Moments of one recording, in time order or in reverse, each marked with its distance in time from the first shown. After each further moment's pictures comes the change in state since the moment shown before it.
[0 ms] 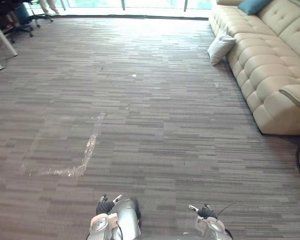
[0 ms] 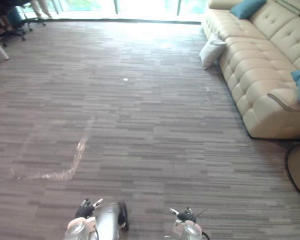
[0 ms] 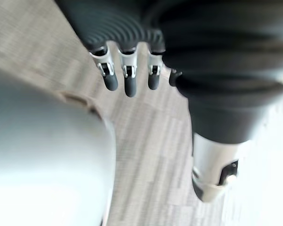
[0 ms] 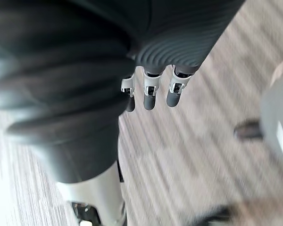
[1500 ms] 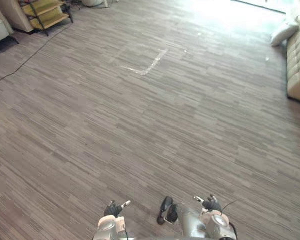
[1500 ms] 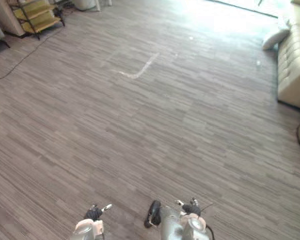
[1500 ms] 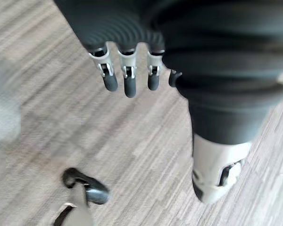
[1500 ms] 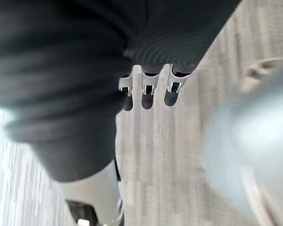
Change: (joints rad) left arm -0.052 -0.017 -0.021 0.117 0.042 0.045 0.002; right arm -0.007 -0.037 -0.094 -0.107 0.000 -0.021 0.002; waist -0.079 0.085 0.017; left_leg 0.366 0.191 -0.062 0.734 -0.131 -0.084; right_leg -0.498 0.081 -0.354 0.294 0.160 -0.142
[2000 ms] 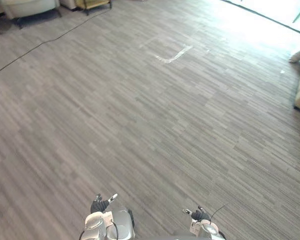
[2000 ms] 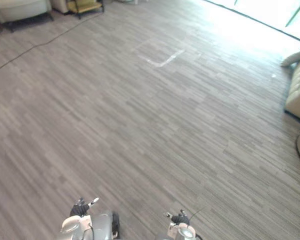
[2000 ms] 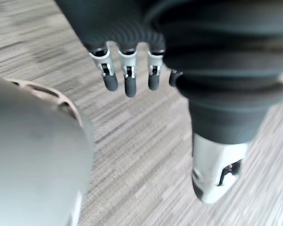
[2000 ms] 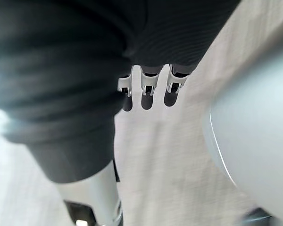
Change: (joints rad) left arm 0.003 0.076 -0.029 -0.021 -0.041 -0.002 0.015; right arm 0.048 0.040 0.092 0.045 0.004 -0.005 -0.004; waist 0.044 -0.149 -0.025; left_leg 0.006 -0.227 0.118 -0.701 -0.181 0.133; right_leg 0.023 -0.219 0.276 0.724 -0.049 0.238
